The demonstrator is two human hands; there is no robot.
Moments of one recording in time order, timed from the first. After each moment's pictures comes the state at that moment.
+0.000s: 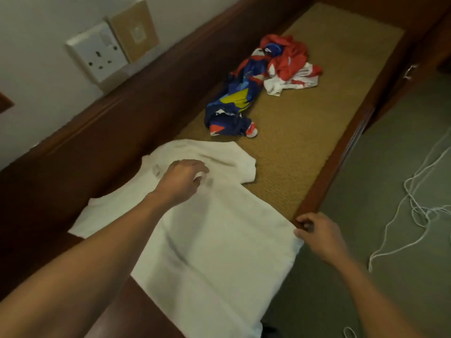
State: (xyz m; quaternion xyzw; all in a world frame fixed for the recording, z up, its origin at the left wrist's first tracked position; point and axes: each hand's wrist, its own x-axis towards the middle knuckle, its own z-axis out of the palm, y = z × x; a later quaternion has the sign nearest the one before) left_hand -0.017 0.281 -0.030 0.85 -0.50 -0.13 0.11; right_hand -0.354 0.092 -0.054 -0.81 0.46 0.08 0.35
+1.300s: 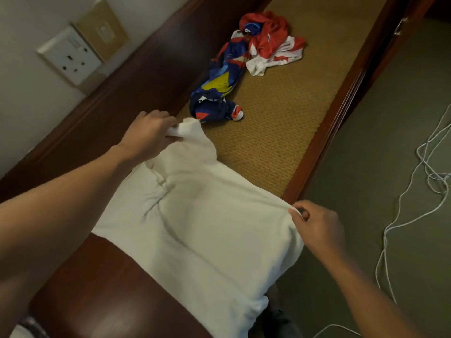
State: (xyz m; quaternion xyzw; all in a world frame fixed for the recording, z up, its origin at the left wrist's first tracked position) left_hand 0.014 0.261 0.056 0.81 -0.58 0.03 0.00; right_hand -0.395 0.131 -0.052 -0.83 0.46 -0.10 0.30
